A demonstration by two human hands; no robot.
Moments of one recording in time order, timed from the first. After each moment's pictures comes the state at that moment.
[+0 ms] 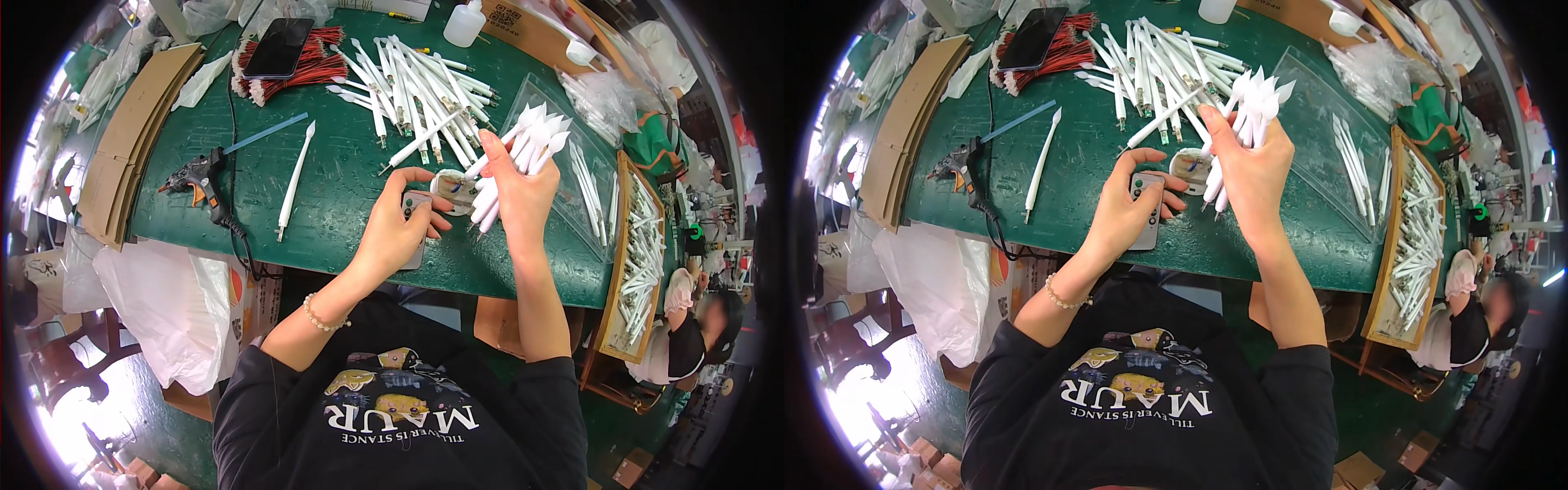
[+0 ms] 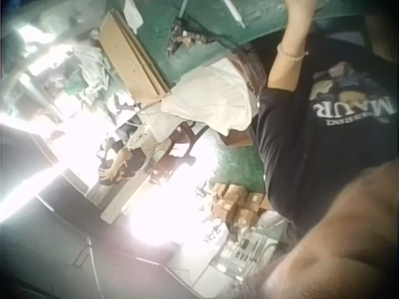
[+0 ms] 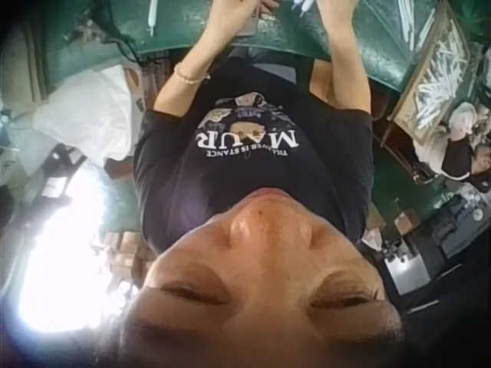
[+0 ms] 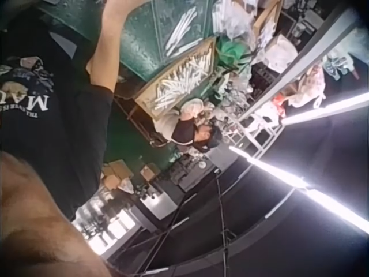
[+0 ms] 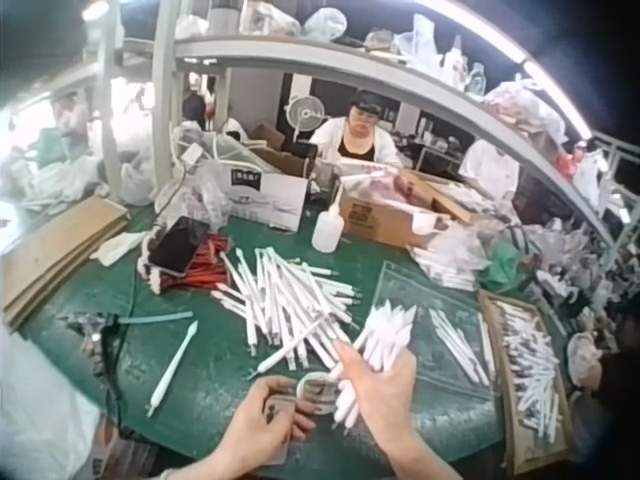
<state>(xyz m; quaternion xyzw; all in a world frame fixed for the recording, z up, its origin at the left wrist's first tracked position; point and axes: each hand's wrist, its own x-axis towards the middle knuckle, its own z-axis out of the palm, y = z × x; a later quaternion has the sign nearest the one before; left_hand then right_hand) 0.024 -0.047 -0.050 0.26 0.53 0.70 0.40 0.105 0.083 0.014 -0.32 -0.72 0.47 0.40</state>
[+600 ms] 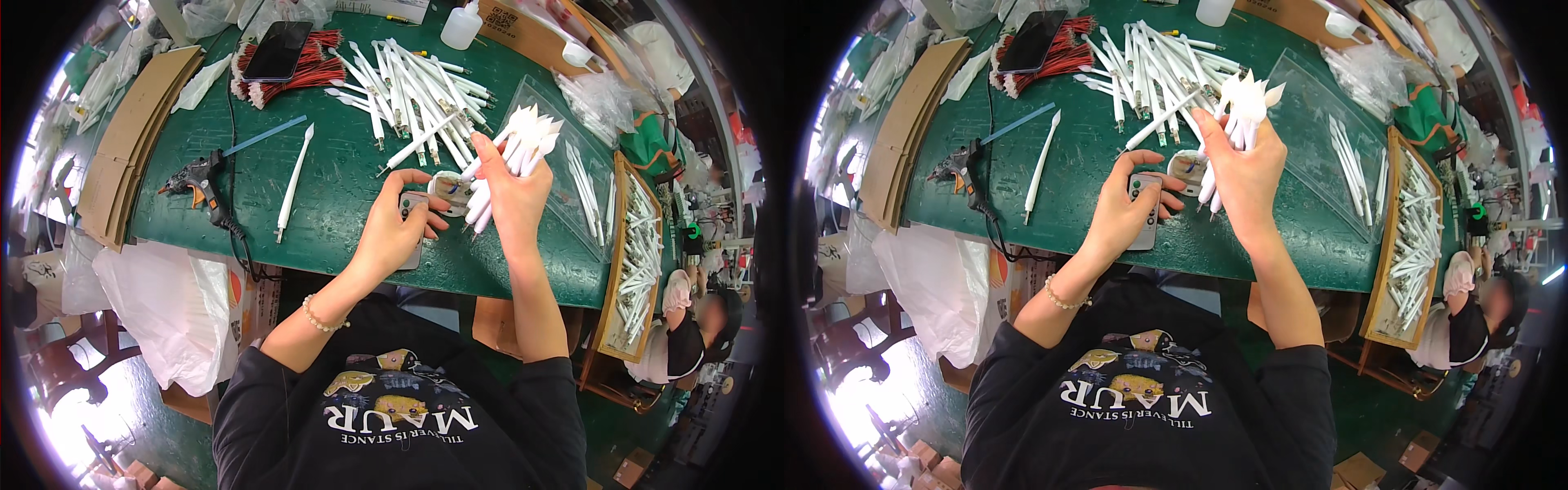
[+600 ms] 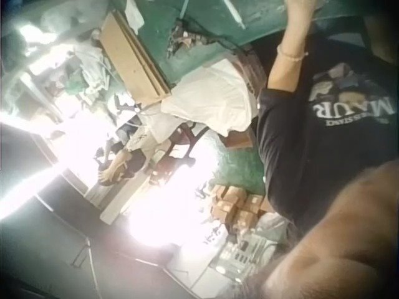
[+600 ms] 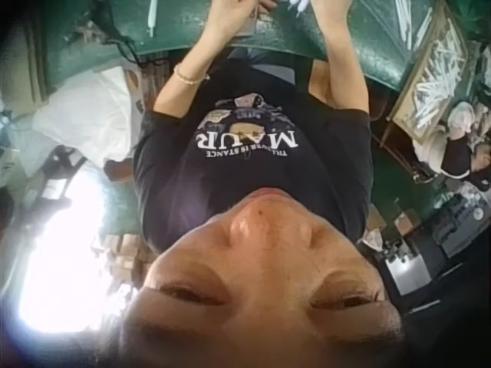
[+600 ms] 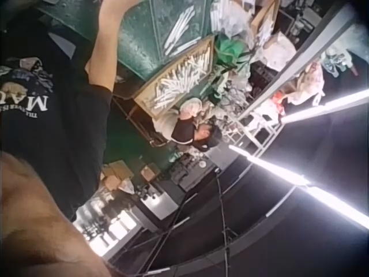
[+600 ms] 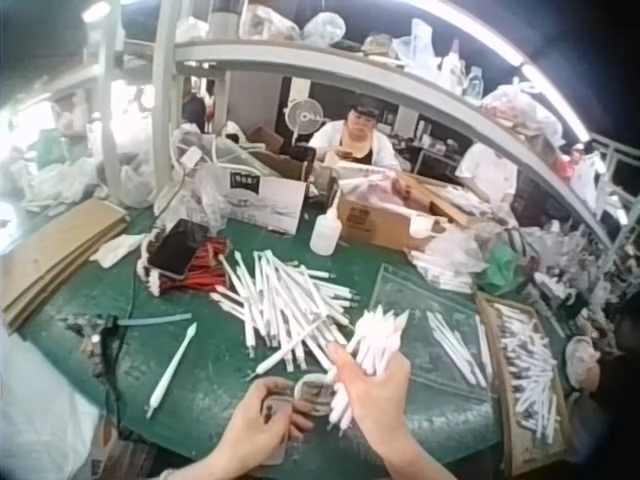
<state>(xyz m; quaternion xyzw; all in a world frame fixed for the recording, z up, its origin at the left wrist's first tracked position) 0.023 -0.048 -0.049 0.27 0.53 0.70 0.40 0.101 0.079 0.013 -0.30 -0.71 0.48 0.41</state>
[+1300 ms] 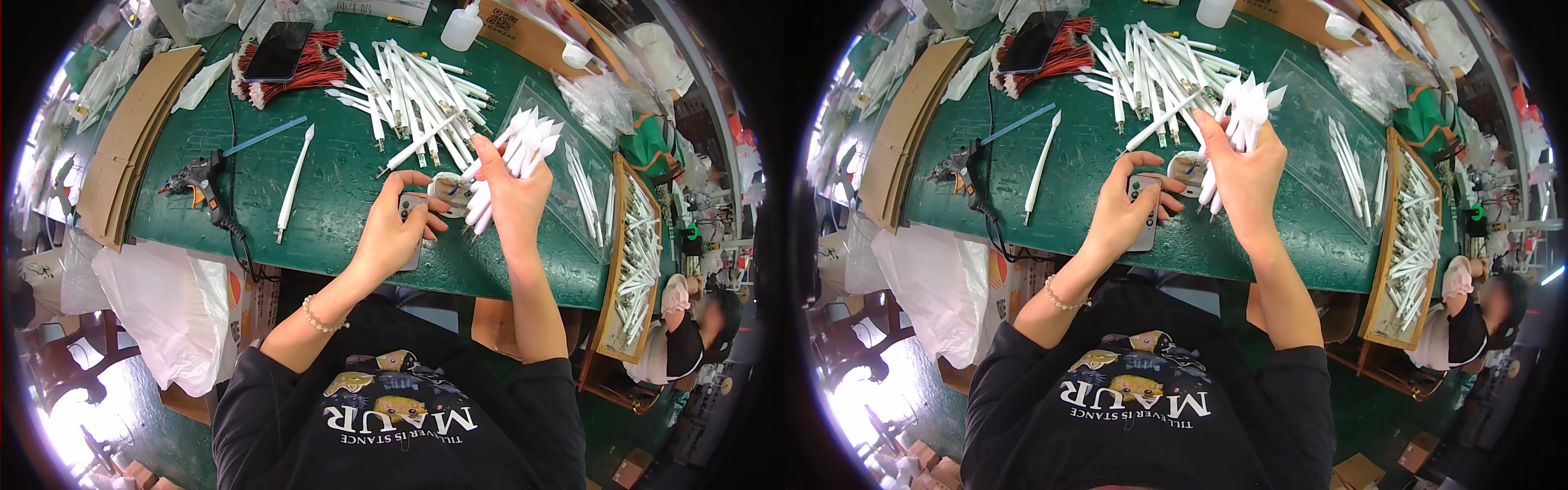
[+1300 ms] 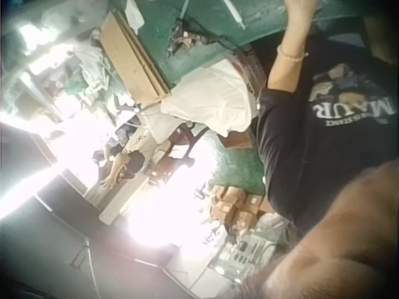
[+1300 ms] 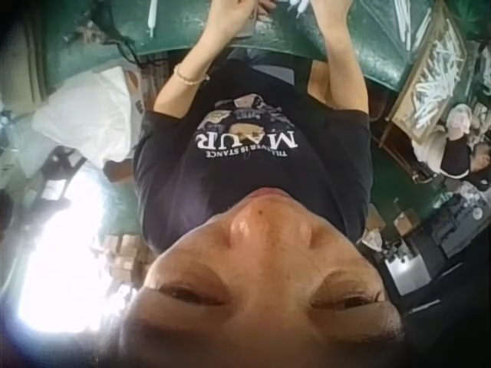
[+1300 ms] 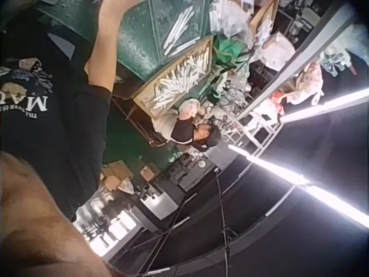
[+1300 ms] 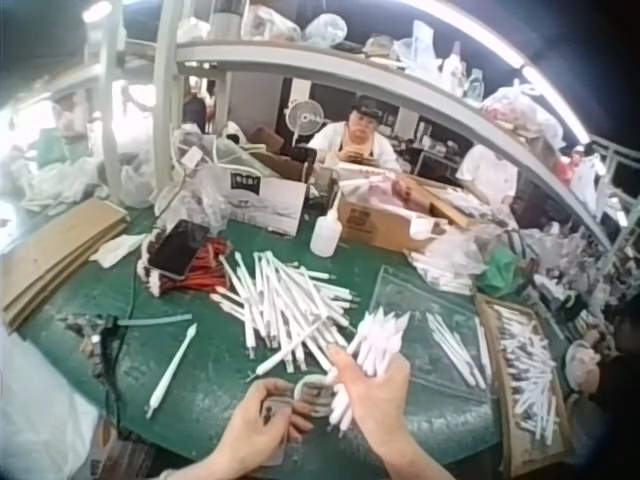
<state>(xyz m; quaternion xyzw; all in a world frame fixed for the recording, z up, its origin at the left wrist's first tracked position) 0.023 -0.048 -0.051 0.27 0.53 0.70 0.40 0.101 0.078 0.014 -0.29 -0.71 0.48 0.42</state>
